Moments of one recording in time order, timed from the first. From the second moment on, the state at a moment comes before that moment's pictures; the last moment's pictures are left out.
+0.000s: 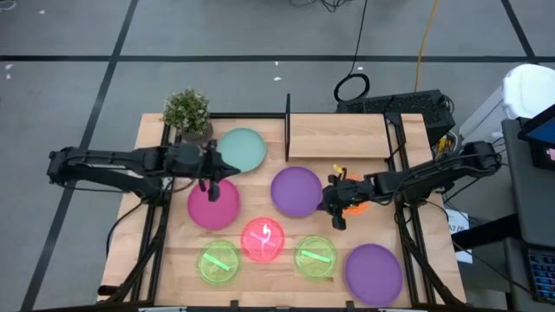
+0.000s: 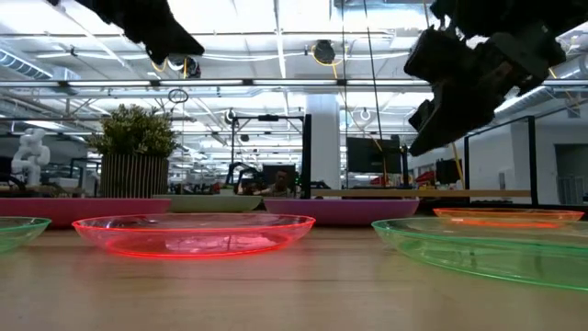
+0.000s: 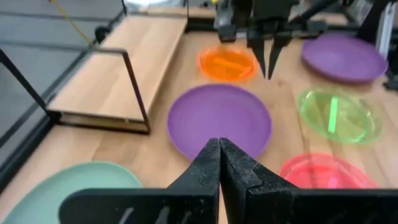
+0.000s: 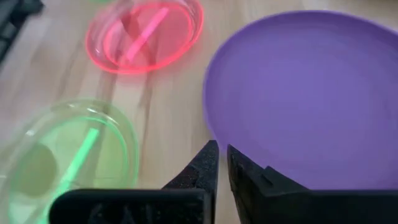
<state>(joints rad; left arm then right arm) 0.03 0.91 0.74 -0.32 -0.08 -0.04 0.15 1.26 0.51 0.03 -0.01 0.20</state>
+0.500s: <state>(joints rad) -0.01 1.06 0.74 -0.26 -0.08 -0.03 0.15 1.46 0.54 0.03 0.03 -0.11</state>
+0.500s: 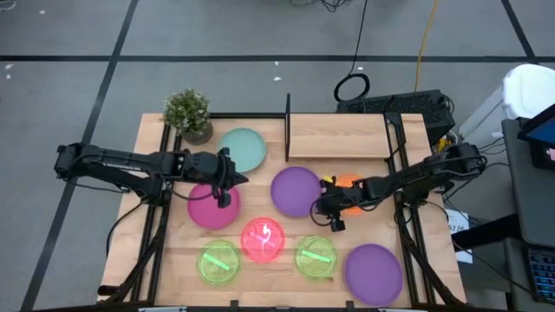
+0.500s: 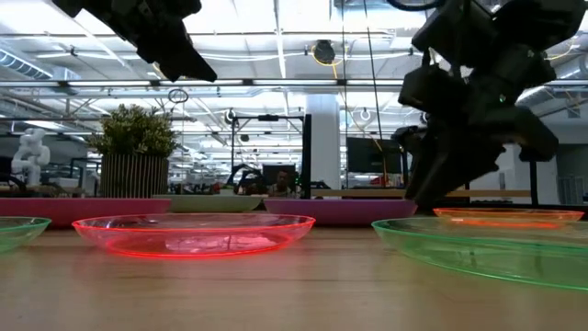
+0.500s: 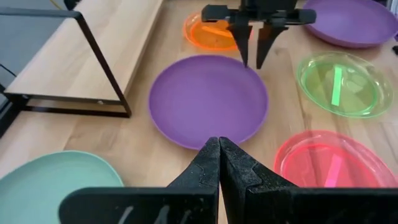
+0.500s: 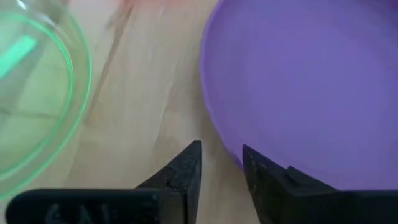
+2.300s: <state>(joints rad) -0.10 1.06 0.74 -0.25 -0.08 -0.11 0.26 1.50 0.97 -0.49 0.28 -0.18</state>
